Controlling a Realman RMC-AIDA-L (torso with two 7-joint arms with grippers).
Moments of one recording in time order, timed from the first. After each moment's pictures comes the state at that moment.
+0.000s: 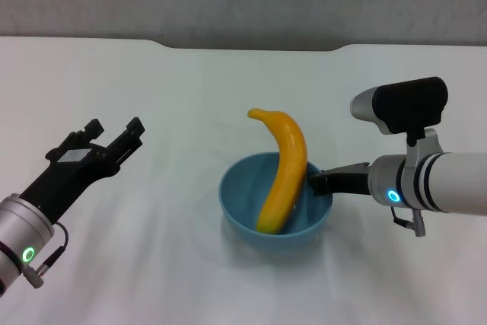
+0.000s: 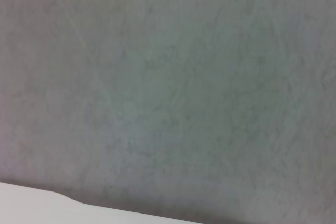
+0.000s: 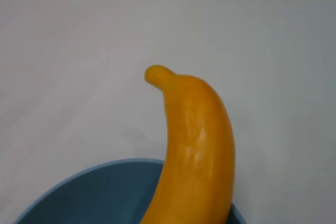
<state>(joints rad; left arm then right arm) -0.06 -2.03 -1.31 -0.92 0.21 -0.67 2.29 0.60 2.01 -1.91 -0.82 0.97 0.48 -0.26</state>
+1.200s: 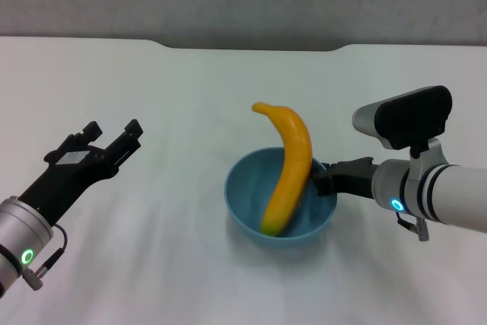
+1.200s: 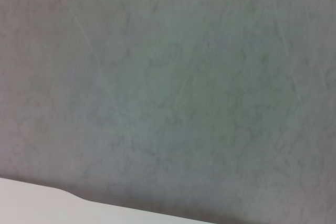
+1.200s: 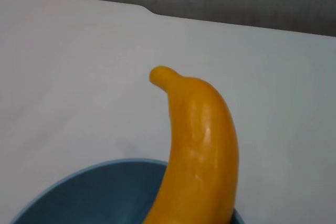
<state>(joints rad) -0.06 -2.04 -1.31 -0.91 0.21 -0.67 2.29 0.54 2.02 -1.96 -0.83 0.98 0.34 -0.37</state>
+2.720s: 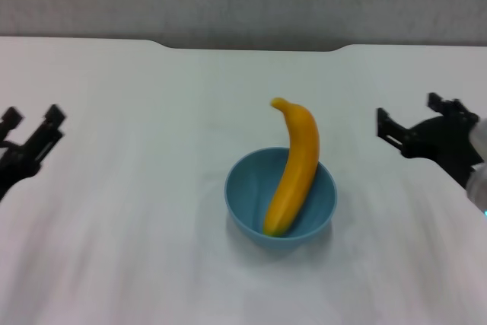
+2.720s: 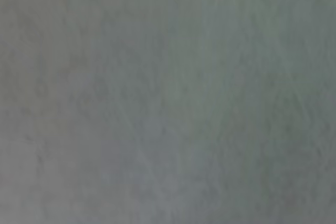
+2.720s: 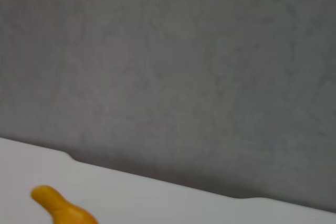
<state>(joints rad) 0.02 -2.04 -1.47 -0.83 0.21 -0.95 2.36 0.04 2.01 -1.95 -1.26 0.68 -0.11 -0.42</state>
